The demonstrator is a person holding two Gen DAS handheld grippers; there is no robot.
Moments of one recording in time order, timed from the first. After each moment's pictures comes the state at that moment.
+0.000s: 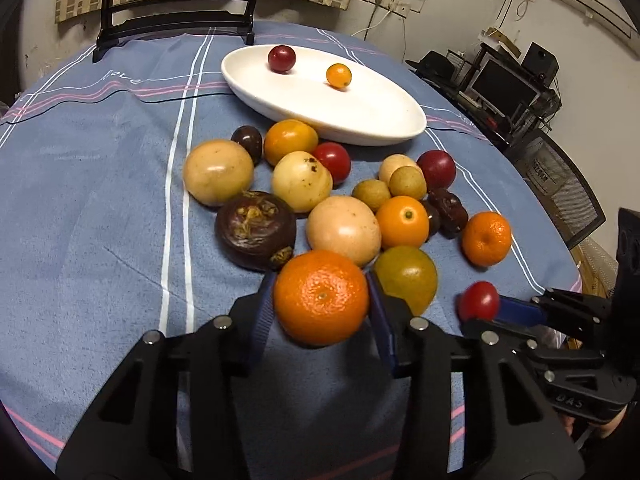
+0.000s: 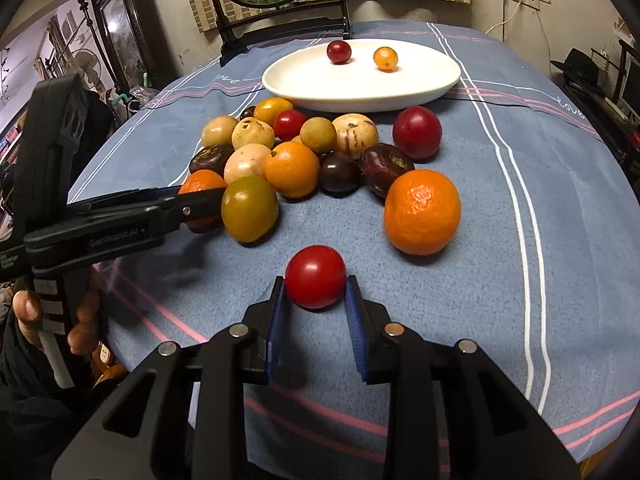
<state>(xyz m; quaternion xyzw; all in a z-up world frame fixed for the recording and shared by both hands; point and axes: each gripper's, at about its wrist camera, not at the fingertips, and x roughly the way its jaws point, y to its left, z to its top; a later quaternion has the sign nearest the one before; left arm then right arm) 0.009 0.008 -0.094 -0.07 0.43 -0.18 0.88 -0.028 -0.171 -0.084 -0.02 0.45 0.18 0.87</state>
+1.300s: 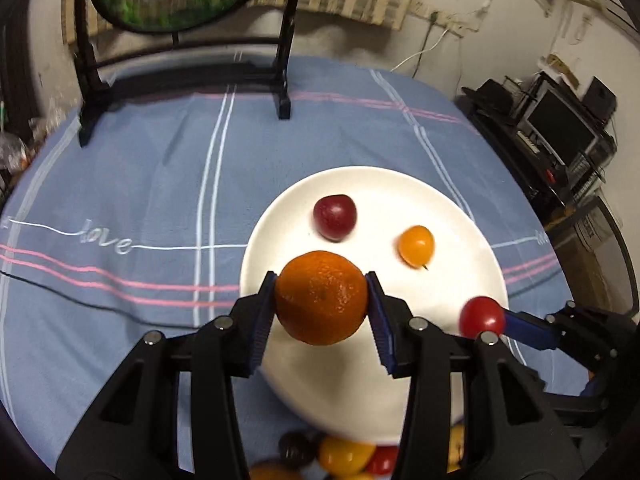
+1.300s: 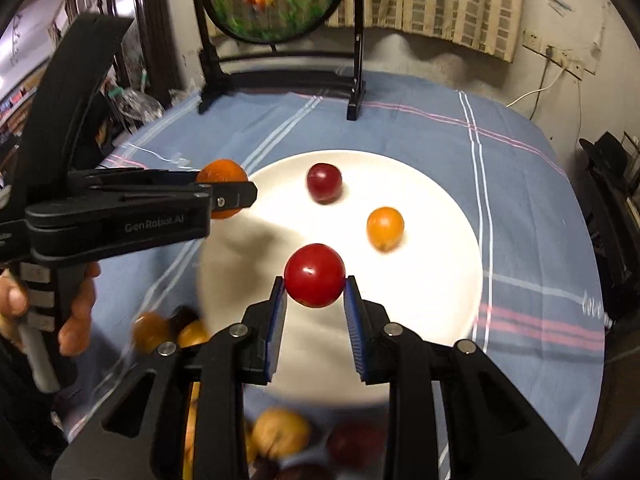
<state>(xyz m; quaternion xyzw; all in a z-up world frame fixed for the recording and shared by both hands) 0.242 0.005 -0.022 -0.06 0.46 -0.10 0.88 0.201 -0.129 -0.011 -0.10 0.43 0.20 0.87</state>
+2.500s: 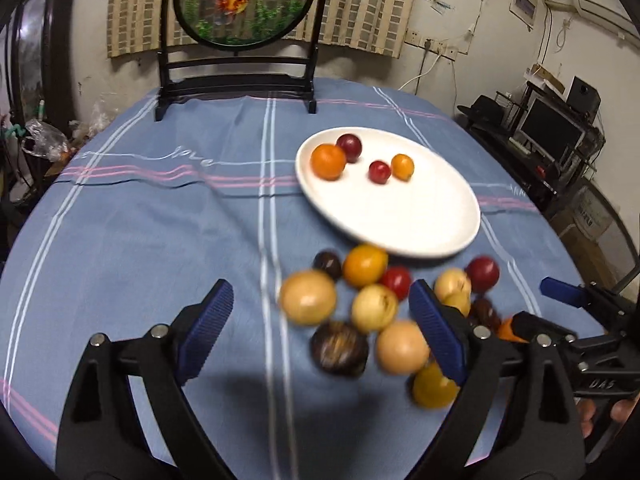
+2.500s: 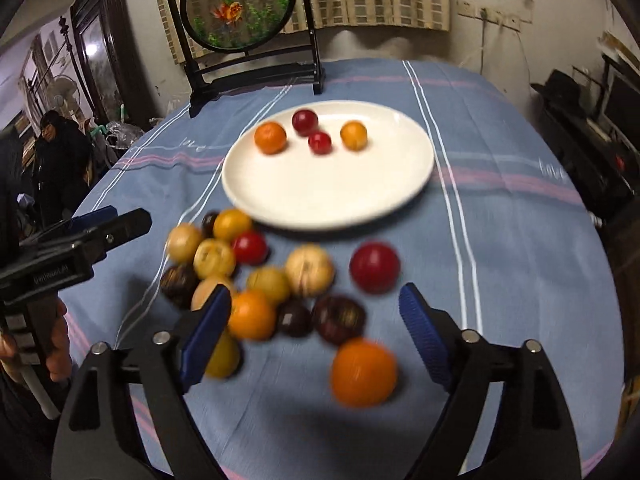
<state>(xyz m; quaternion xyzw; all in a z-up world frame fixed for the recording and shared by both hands) 0.032 0.043 -0.021 -0.05 0.38 -0.07 0.92 0.026 -0.176 -0.024 -0.01 0.42 0.14 0.90</state>
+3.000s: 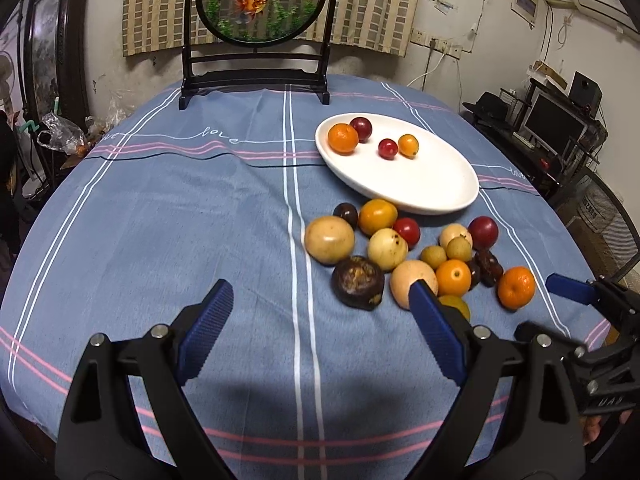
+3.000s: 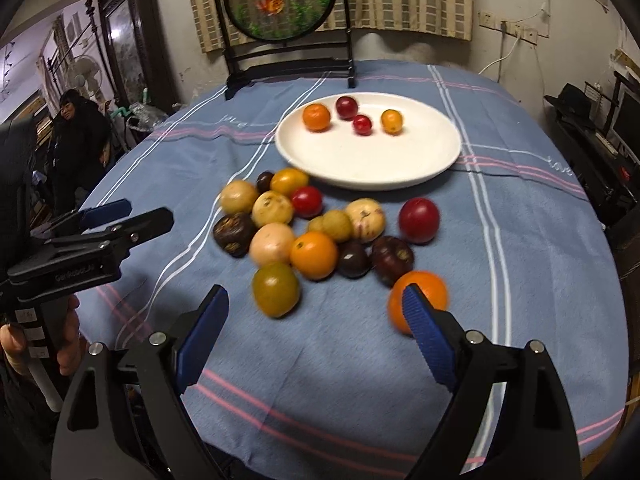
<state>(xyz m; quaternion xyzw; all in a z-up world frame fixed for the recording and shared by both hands) -0.020 0.059 -0.029 -0.04 0.38 -0.06 0.92 -0.023 -0.144 -0.029 -0.04 0.42 0.18 0.89</state>
